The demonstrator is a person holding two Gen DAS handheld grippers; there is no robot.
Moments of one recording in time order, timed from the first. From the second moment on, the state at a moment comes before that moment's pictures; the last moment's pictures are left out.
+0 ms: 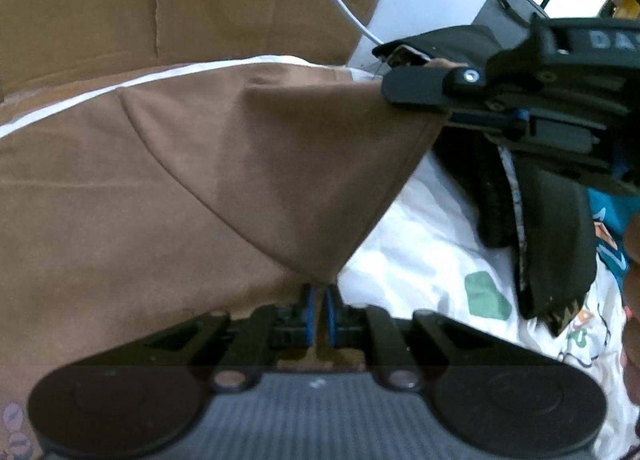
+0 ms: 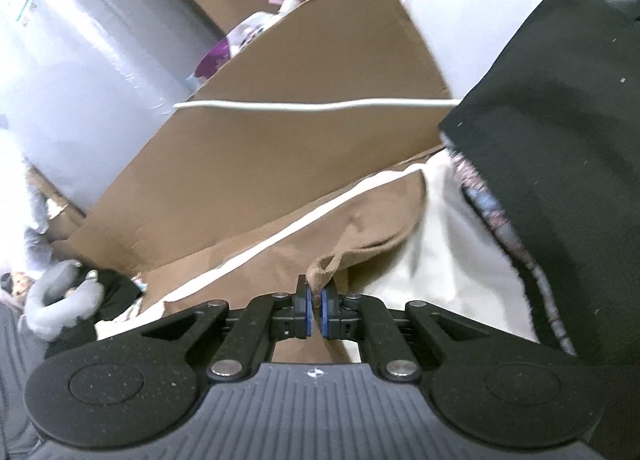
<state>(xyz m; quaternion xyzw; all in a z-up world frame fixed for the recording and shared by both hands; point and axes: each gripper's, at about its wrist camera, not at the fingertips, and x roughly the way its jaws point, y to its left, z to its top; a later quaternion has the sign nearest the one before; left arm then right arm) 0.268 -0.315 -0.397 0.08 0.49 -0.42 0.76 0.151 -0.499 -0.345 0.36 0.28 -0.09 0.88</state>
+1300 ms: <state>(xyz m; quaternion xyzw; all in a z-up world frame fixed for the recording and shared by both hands) 0.283 -0.196 -0.374 -0.21 0.56 -0.29 0.75 0.156 -0.403 -0.345 0.23 0.39 -0.02 0.89</state>
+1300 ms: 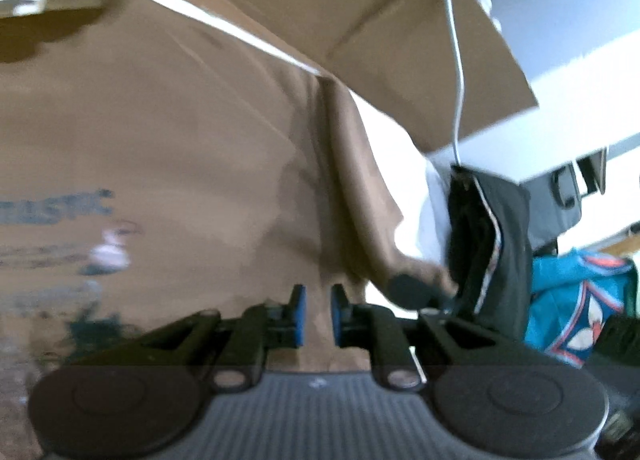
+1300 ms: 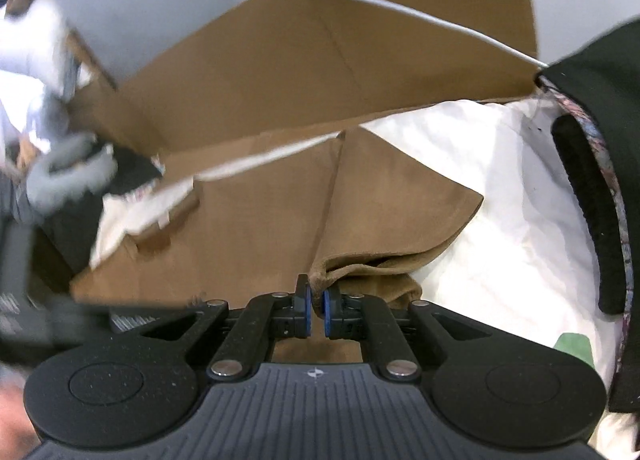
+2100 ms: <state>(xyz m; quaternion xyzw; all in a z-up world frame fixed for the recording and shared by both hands) 0.288 -0.172 -0.376 -0.21 0.56 -0.28 0.76 0.144 -0.405 -0.358 0.21 0.42 -0.02 0.88</state>
